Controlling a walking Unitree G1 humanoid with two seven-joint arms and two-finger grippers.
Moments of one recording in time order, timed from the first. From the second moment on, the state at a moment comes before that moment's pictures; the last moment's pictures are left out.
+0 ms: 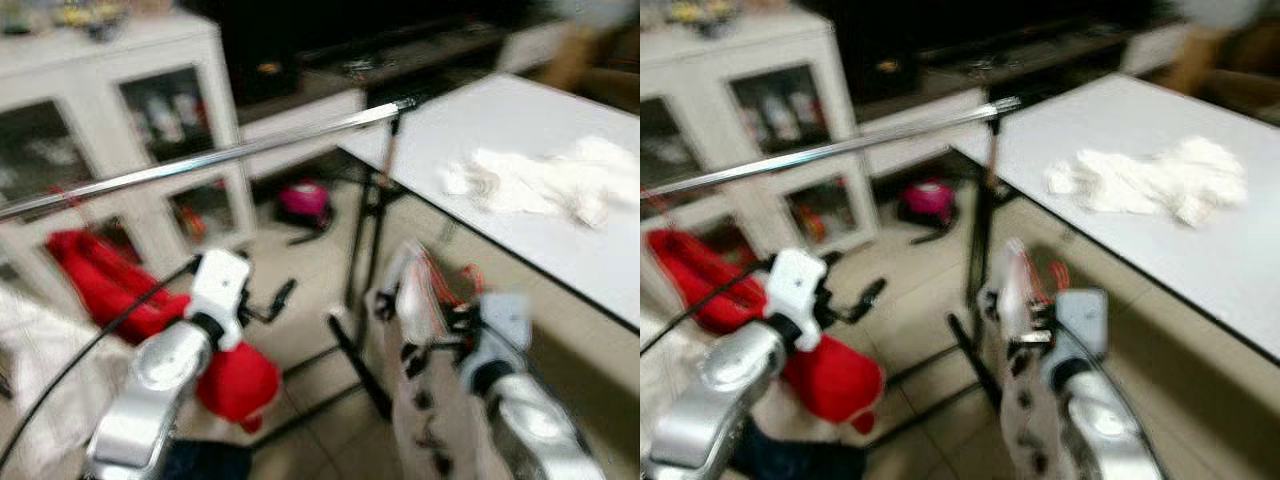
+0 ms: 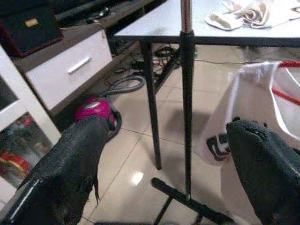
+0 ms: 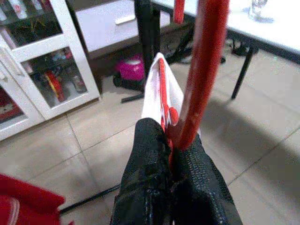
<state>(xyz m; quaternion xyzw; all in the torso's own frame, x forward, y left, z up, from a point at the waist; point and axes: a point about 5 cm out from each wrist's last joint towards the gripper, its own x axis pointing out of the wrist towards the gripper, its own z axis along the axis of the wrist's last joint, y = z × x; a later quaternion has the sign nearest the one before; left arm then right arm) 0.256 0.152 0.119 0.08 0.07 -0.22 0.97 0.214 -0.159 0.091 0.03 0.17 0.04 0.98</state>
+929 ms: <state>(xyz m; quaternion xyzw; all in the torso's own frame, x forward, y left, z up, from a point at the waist) 0.265 0.136 0.124 0.06 0.06 -0.24 0.97 0.213 -0.177 0.092 0.01 0.18 0.00 0.98</state>
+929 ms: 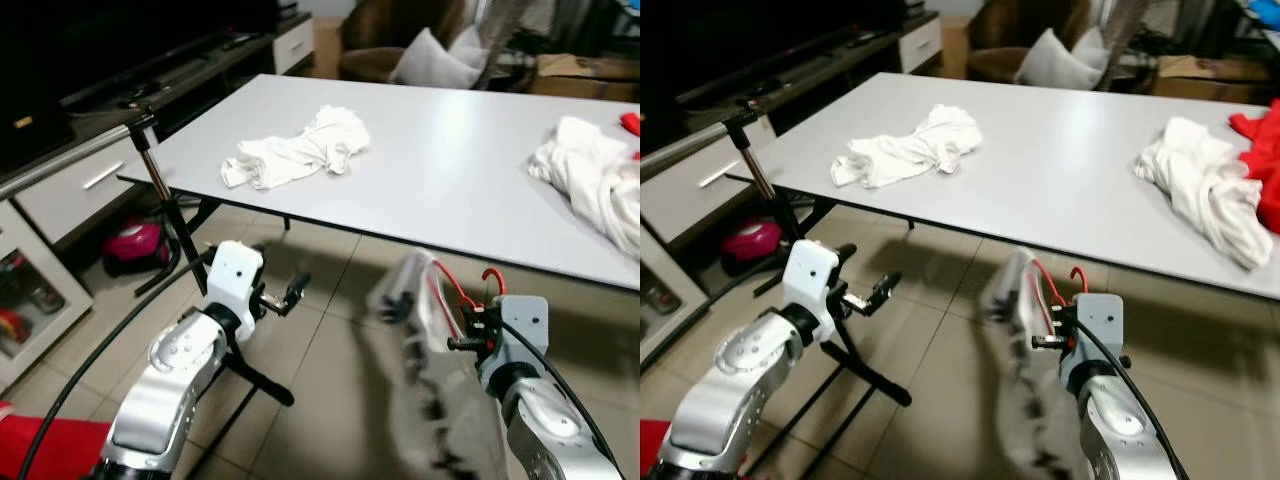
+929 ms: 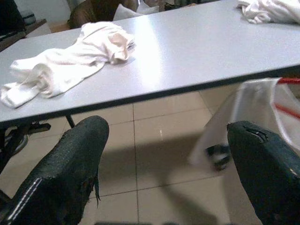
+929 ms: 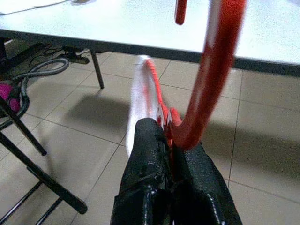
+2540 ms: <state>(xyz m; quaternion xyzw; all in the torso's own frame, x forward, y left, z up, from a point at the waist) 0.396 0.171 0.198 0.24 0.03 -0.17 0.96 0.226 -0.168 0.103 0.00 0.15 0.01 0.99</state>
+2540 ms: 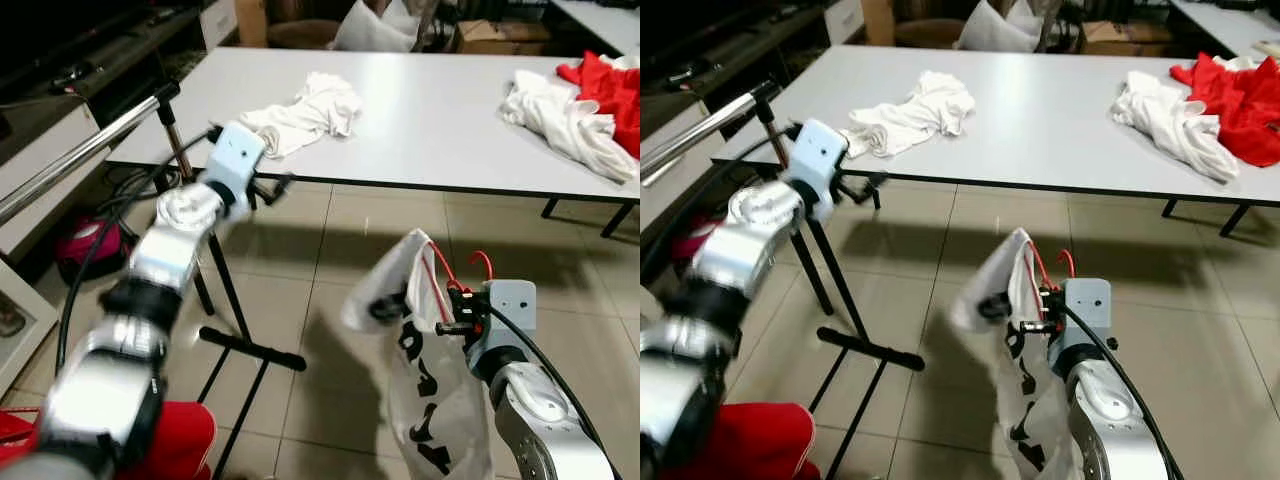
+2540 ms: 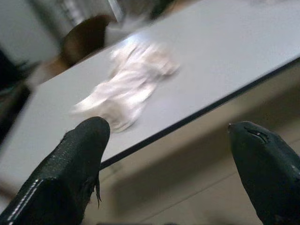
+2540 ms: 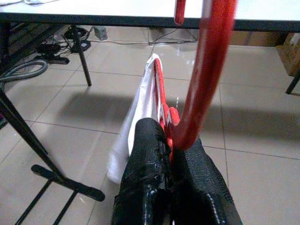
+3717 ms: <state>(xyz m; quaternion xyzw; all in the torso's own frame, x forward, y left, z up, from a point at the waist) 0.384 0.305 0.215 0.44 0.10 0.07 0.89 0.220 -0.170 0.100 0.00 0.15 0.01 0.99</state>
